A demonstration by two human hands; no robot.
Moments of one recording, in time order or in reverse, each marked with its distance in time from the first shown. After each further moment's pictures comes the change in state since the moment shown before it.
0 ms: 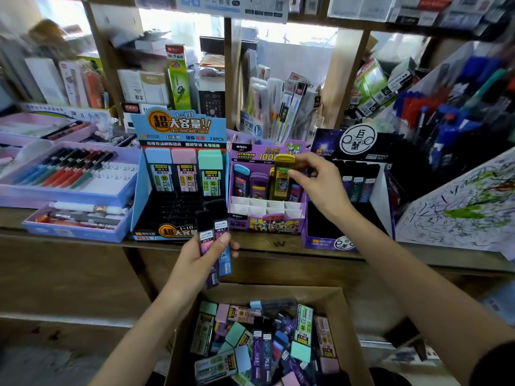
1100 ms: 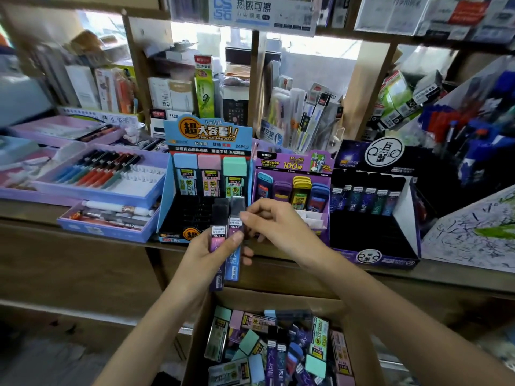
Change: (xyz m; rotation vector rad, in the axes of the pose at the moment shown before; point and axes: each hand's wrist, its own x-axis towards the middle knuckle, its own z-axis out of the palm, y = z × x) left_hand -0.005 0.031 -0.015 -0.044 -0.031 0.006; right_hand -0.056 -0.069 0.071 0.317 -0.472 0.098
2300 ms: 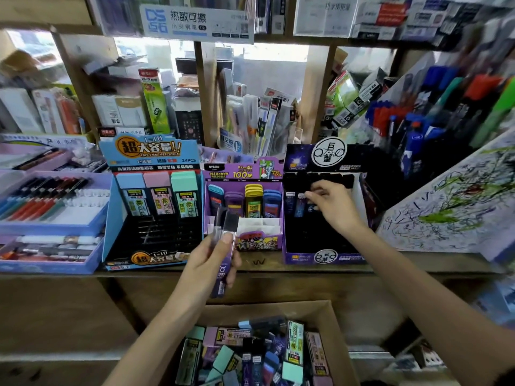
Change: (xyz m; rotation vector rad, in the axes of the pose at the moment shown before) left_hand 0.019 -0.008 0.065 0.079 -0.102 0.021; right_hand 0.002 0.089 -0.169 -0.276 0.540 0.078
